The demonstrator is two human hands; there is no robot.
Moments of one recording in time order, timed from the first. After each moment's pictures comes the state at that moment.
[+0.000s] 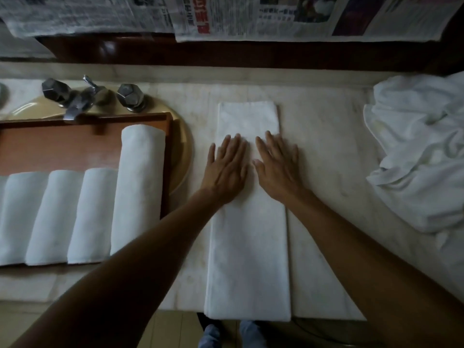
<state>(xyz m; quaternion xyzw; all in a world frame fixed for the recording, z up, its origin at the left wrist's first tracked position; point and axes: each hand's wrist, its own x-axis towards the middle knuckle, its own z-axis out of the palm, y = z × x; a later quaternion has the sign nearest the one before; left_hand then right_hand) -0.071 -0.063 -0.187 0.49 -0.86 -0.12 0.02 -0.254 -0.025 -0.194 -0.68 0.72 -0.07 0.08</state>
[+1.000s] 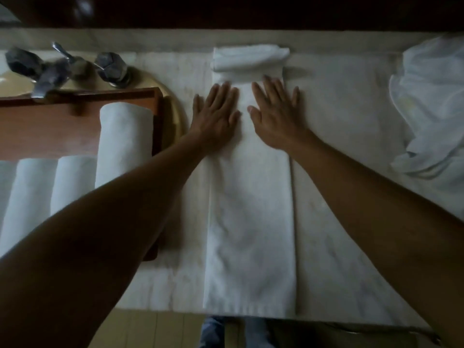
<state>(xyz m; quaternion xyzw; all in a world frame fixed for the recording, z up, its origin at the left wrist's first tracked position) -0.072 -0.163 -0.192 0.51 -0.85 -0.14 -0.01 -0.263 -0.124 -0.200 -0.70 0.71 -0.06 0.08</state>
